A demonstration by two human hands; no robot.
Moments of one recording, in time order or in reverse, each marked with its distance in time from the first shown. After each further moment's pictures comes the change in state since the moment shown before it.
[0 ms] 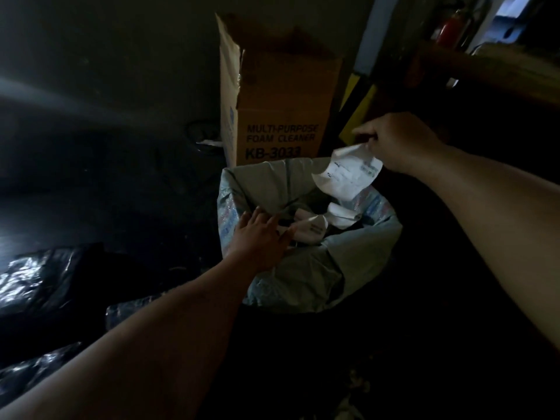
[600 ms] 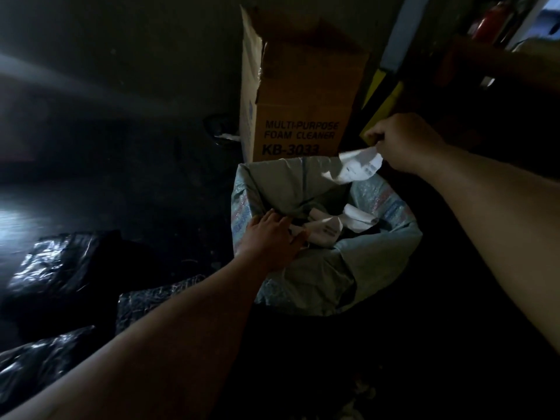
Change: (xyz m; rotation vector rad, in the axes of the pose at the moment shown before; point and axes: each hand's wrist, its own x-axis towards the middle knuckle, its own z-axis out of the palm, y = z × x) left_hand 0.003 -0.003 0.004 0.031 0.013 -0.046; right_hand 0.027 -0.008 0.018 0.035 -0.060 0.037
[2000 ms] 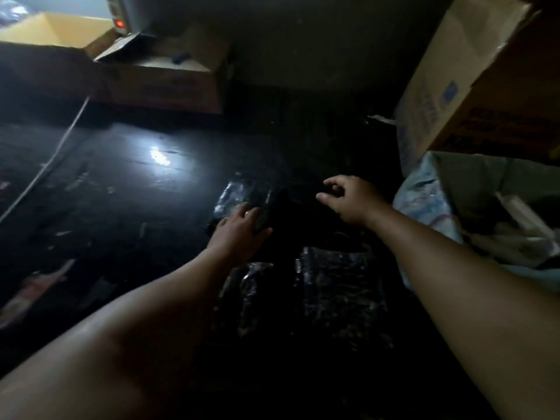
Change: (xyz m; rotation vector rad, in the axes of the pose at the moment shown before) left_hand -0.238 -0.321 -0.081 -0.037 0.060 -0.514; right_hand -0.078 -0.344 0.208 0.448 -0.467 -0.292
